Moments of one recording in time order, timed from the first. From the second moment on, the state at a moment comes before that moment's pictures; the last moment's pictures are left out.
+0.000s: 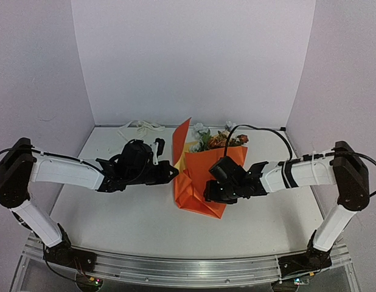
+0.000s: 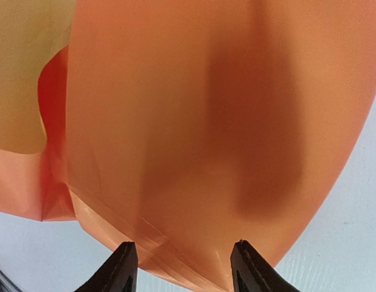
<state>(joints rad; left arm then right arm) -0.91 1.57 0.86 0.23 0.03 -0.77 0.96 1.72 1.02 -0.28 0.21 0.88</state>
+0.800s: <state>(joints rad) -1.01 1.94 1.14 0.14 0.24 -0.62 0.93 1.44 0.70 -0.10 0.23 1.10</state>
